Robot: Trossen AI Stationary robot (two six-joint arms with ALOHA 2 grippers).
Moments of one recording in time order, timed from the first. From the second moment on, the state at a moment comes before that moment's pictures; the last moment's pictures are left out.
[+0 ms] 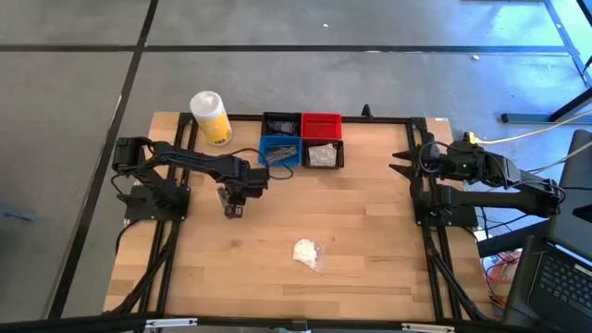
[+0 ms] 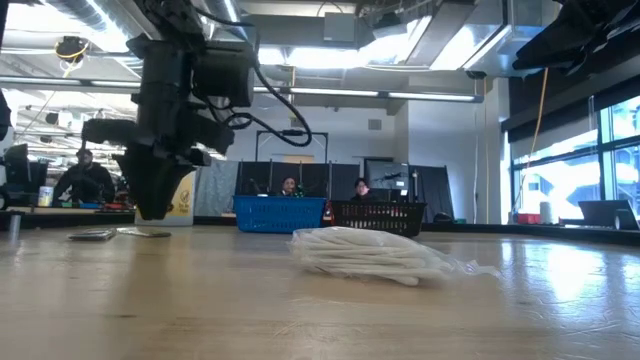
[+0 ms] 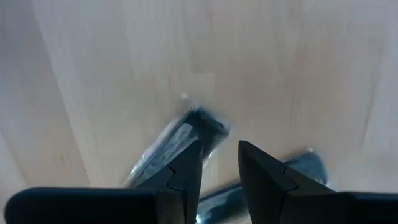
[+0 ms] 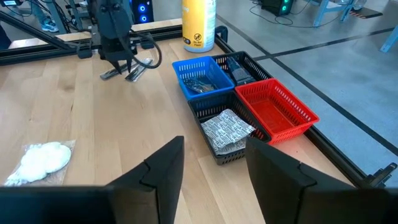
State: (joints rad) left arm 0.12 1.58 0.89 -0.86 -0.03 0.15; right arm -0.13 0.37 0.69 -0.74 0.19 0.10
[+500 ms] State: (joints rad) left arm 0.11 1.65 0.89 -0.78 -0.05 0.02; right arm -0.13 0.37 0.69 -0.74 0.19 0.10
